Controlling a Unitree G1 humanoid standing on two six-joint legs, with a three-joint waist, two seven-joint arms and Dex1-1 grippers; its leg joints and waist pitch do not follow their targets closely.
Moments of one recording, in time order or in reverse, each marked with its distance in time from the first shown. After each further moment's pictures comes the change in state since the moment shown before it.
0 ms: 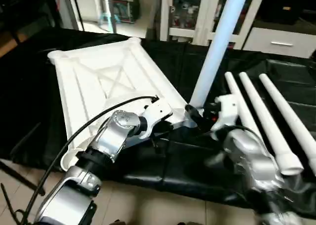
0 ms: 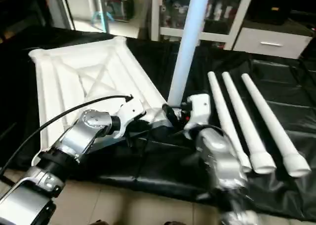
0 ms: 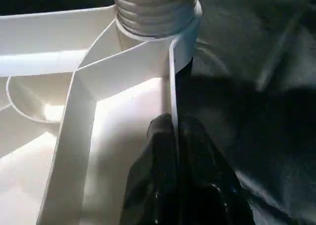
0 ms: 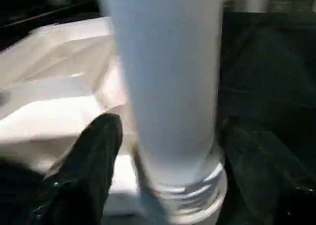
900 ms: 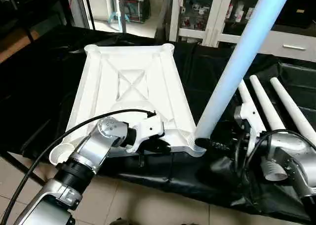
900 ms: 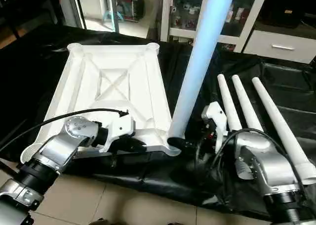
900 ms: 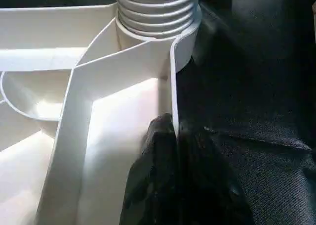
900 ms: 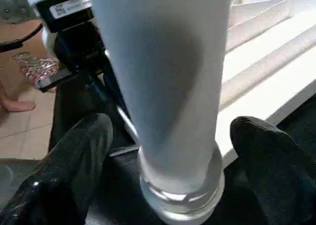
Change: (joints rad) left arm 0.097 0.115 -0.052 -0.137 -0.065 -0.105 -0.277; right arm 0.019 -0.324 0.078 -0.074 0.096 0.092 0.585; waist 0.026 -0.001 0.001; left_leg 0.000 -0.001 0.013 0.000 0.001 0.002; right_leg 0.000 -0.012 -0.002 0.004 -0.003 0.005
